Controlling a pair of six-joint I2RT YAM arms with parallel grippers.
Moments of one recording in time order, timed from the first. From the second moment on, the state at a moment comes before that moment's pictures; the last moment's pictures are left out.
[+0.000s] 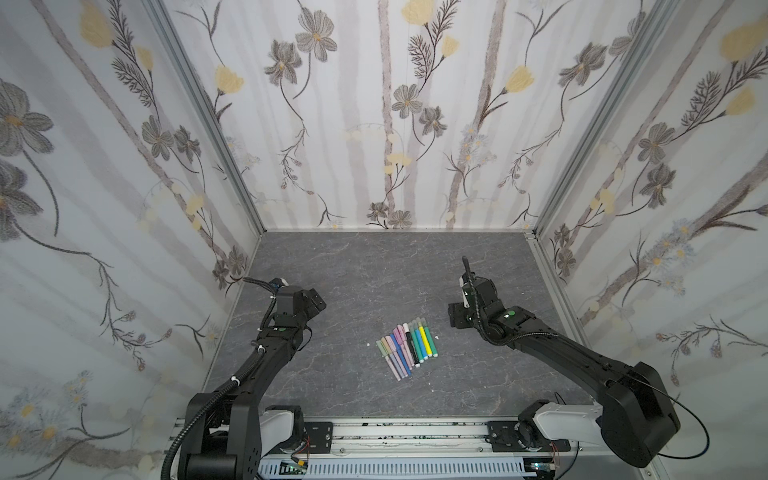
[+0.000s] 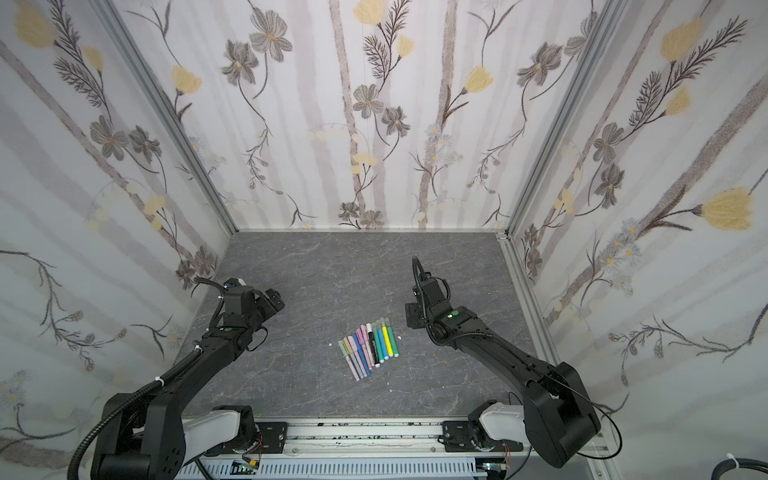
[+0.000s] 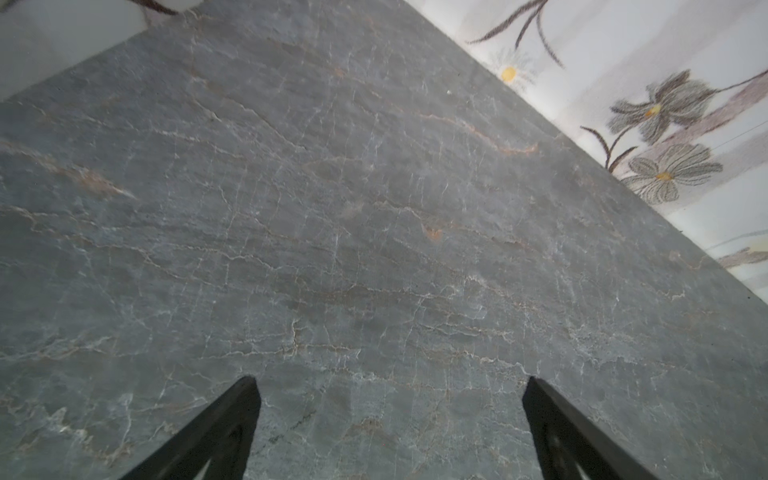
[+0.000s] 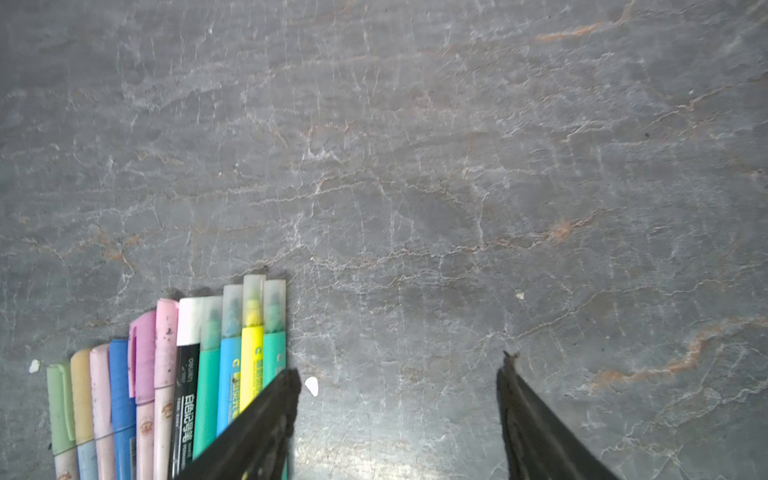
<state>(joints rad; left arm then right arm) -0.06 1.20 0.54 -0.03 -0.12 -0.62 0.58 1.31 0.83 -0.42 0.20 0.36</state>
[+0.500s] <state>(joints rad) -0.06 1.21 0.52 -0.01 -0.09 -0.64 0.70 1.56 0.93 -0.44 0.14 0.38</state>
